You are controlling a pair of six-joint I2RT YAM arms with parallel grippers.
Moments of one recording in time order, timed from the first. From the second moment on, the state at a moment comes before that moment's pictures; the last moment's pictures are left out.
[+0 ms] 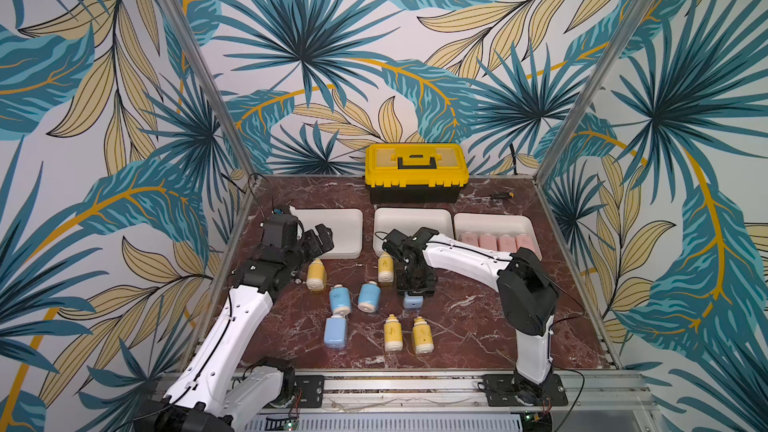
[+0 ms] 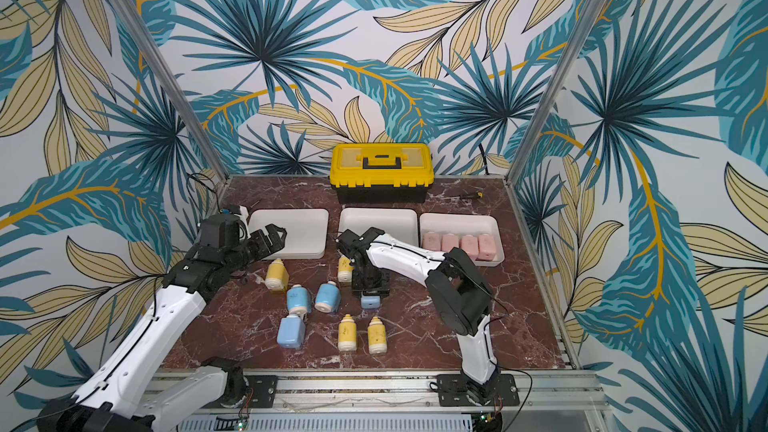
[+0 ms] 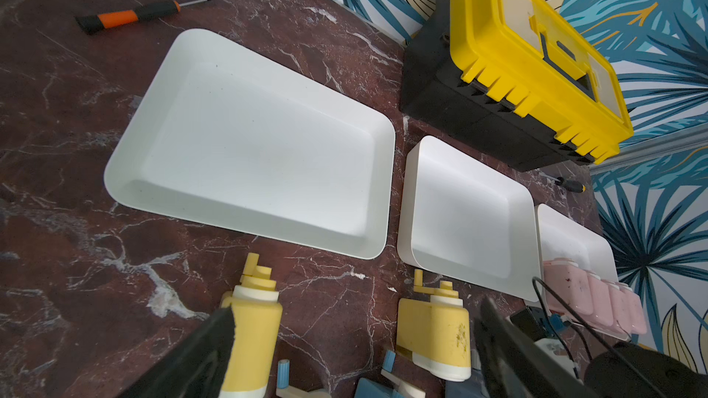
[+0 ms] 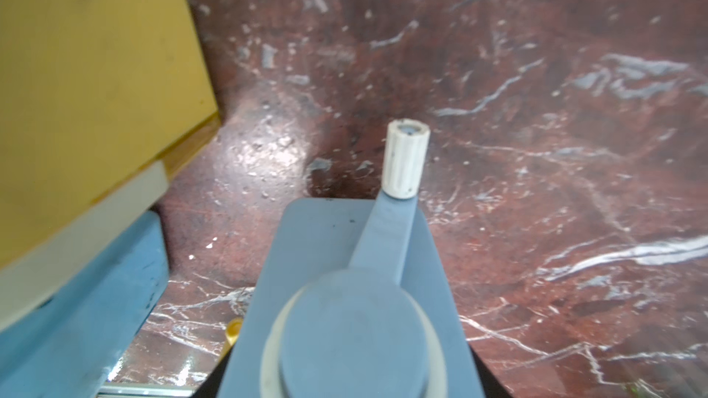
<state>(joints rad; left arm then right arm) -0.16 1.01 0.90 -0.54 0.06 -0.61 0.79 1.97 1.50 -1.13 -0.05 0.80</state>
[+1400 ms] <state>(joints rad) -0.16 1.11 0.90 -0.54 0.07 -0.59 0.45 2.38 2.37 -1.56 -0.01 0.47</state>
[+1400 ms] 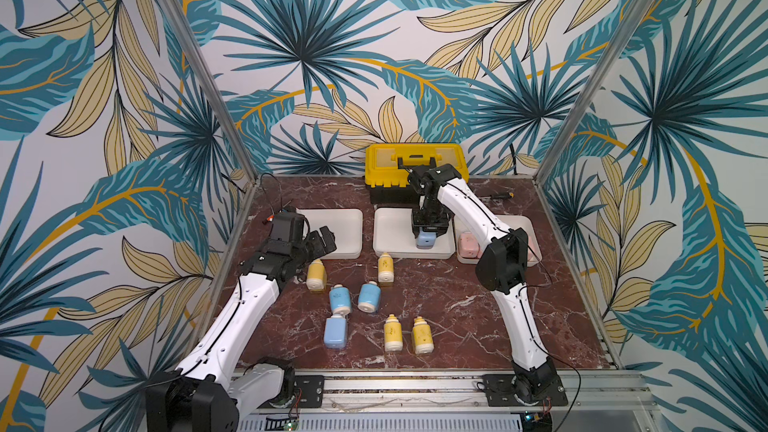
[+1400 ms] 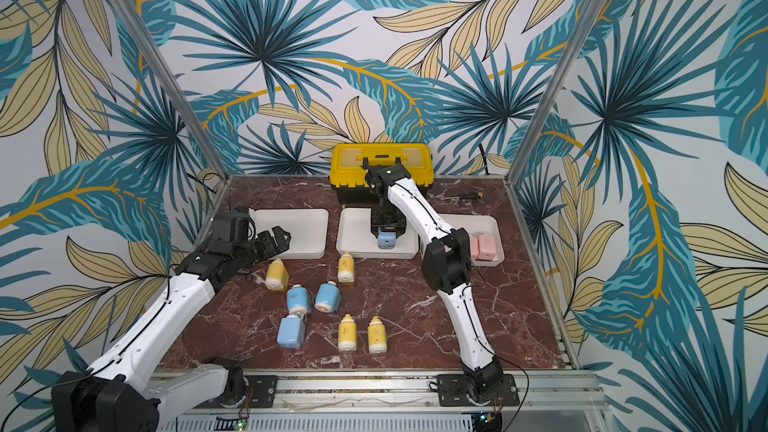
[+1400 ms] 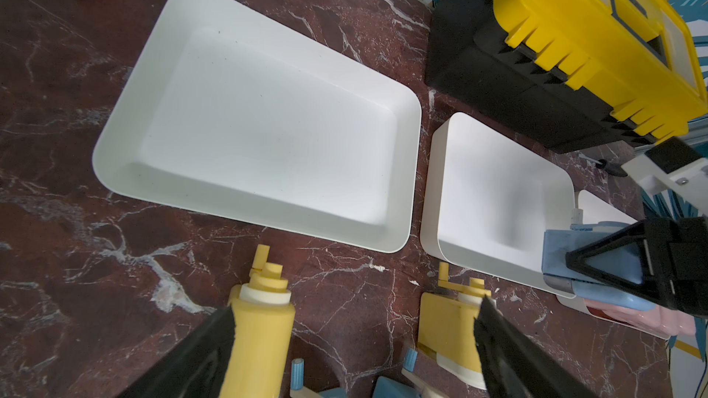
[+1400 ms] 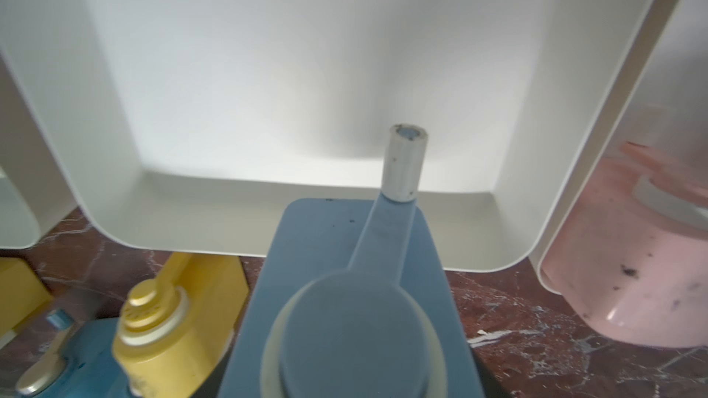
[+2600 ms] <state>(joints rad) -0.16 1.14 0.92 -0.54 0.09 -0.60 0.32 2.43 2.25 -1.48 -0.03 0.37</state>
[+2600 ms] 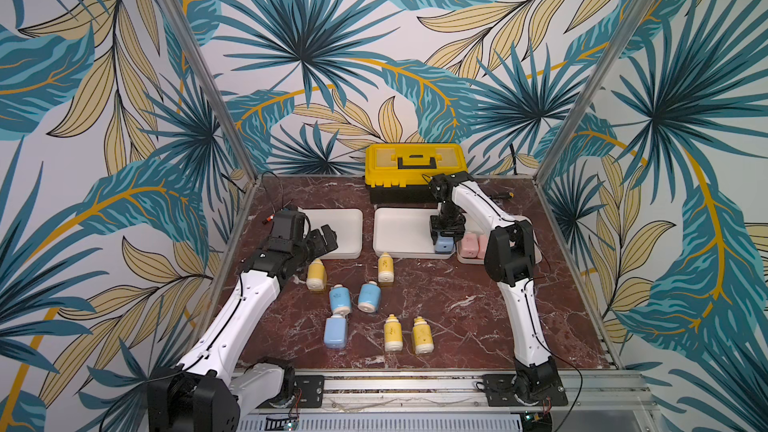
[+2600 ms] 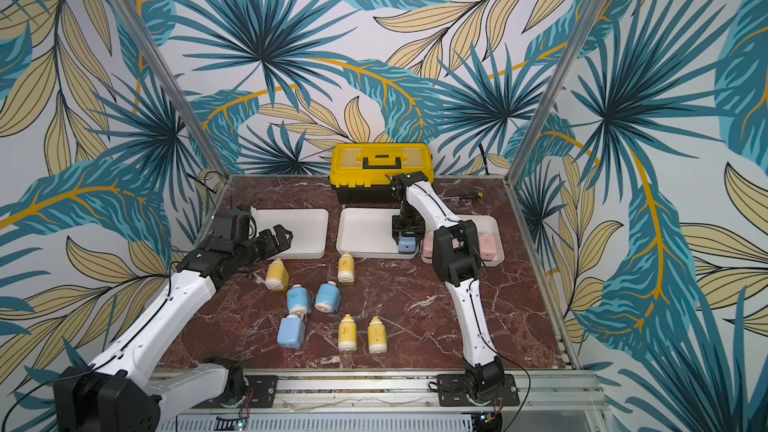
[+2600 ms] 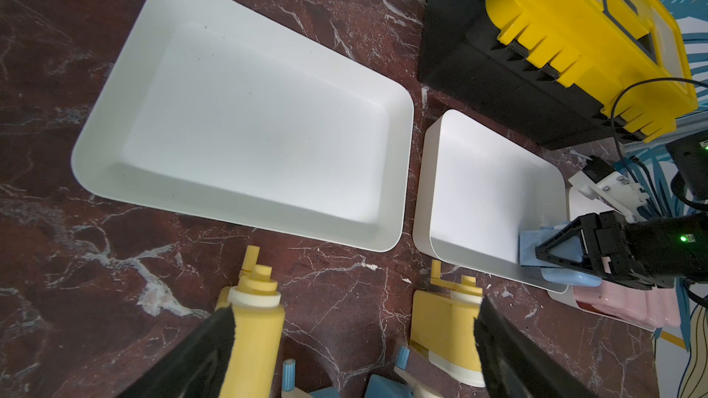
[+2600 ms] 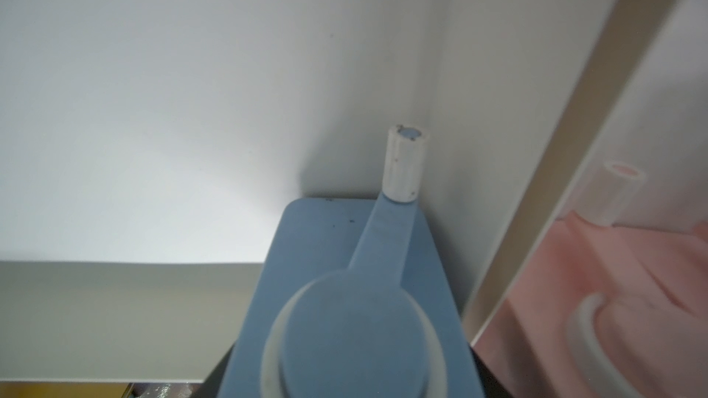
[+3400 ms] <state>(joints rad) -0.16 1.14 0.92 -0.54 0.09 -0.59 0.32 2.45 2.26 -1.48 -0.03 0.37</state>
